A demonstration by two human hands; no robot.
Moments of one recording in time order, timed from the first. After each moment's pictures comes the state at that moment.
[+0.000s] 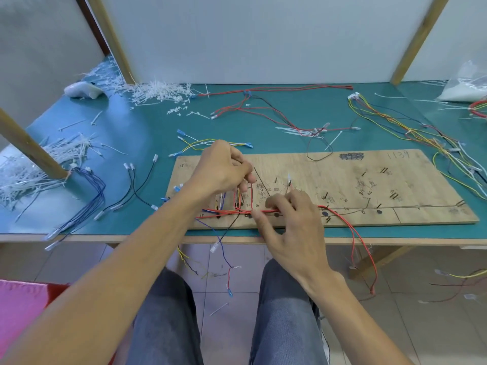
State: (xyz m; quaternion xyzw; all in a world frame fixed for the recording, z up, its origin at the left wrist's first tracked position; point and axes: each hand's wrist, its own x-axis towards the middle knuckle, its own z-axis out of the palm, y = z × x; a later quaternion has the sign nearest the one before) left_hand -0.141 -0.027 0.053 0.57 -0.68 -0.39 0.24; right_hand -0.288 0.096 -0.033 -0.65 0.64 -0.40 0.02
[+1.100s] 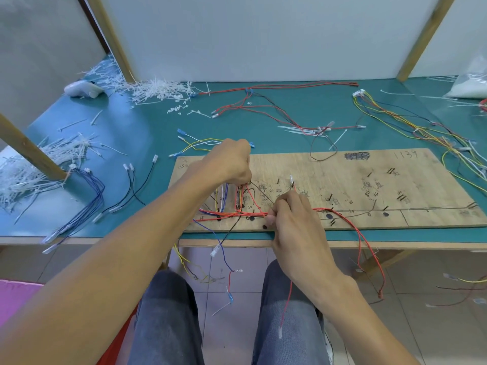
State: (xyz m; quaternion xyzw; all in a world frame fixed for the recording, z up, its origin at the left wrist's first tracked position) left_hand -0.163 -0.065 0.059 0.57 -0.81 -0.14 -0.03; right_hand -0.283 0.101 -0.003 -0.70 0.68 -0.21 0.06
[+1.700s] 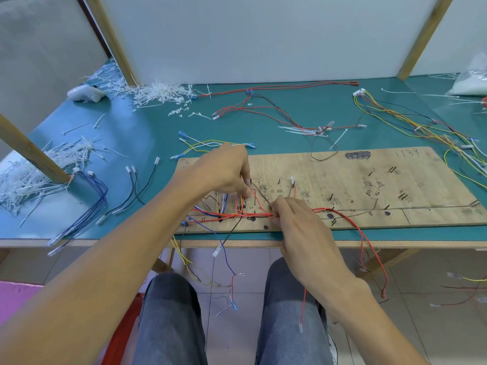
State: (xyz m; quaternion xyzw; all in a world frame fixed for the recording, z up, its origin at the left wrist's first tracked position) left_hand -0.142 -0.059 0.062 0.49 -0.86 -0.15 -0.05; right_hand -0.294 0.110 0.009 -0.73 0.65 -0.16 0.08
